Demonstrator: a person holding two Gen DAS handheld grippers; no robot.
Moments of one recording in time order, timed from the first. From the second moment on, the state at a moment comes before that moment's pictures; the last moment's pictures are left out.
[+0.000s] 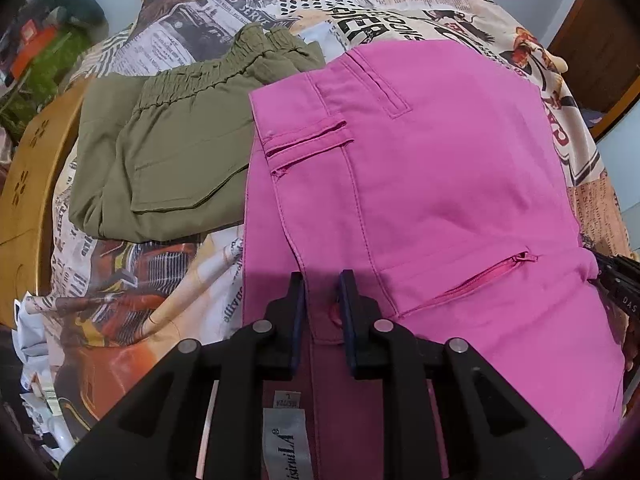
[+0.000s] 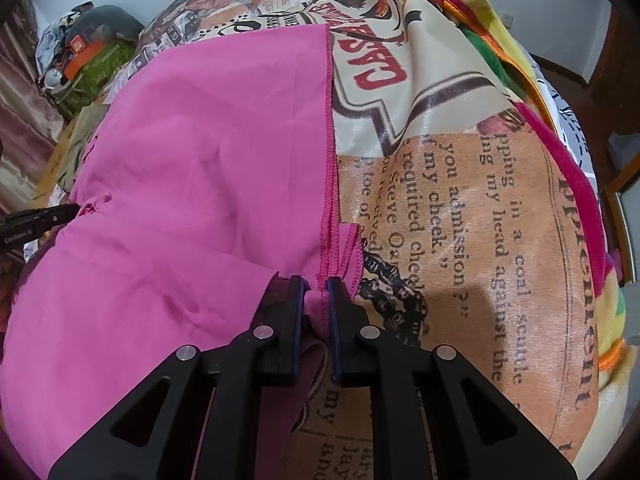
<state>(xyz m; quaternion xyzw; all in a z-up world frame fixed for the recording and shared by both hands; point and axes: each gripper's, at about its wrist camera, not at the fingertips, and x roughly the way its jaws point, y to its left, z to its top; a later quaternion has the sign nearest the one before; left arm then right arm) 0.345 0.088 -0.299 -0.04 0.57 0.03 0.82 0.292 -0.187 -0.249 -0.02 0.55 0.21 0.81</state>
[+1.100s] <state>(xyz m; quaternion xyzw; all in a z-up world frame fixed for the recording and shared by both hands) 0.402 0.134 -0.229 -0.04 0.49 0.06 0.87 0.365 -0.172 -0.161 0.01 0.44 0.21 0.87</state>
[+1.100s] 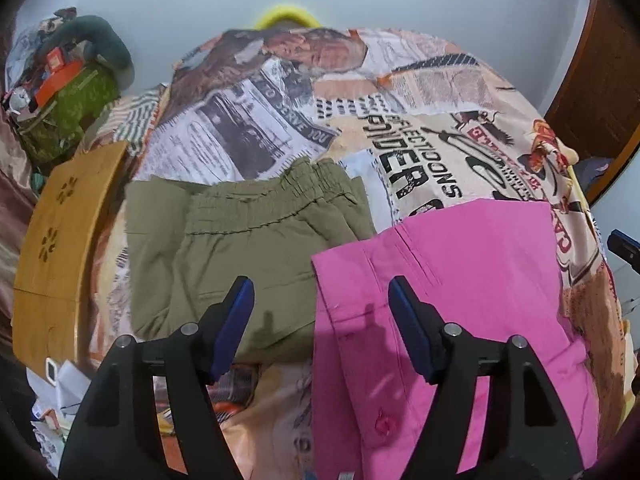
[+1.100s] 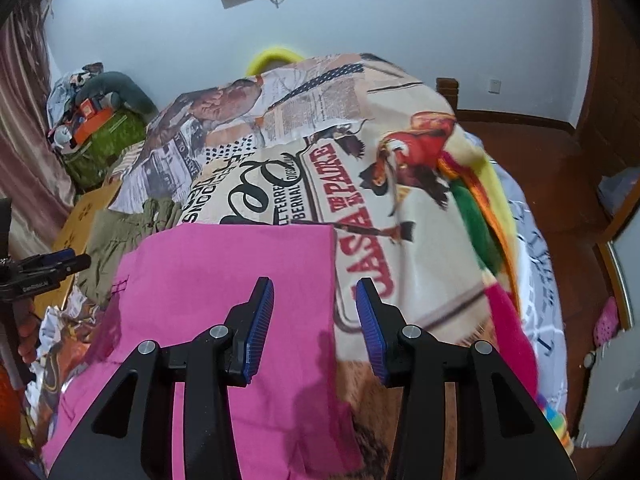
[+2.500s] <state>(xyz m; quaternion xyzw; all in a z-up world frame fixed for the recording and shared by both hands) 0.438 0.149 -0.256 -0.09 0.50 0.04 0.86 0.414 -0.132 -0.188 0.03 0.44 0.22 0.87</state>
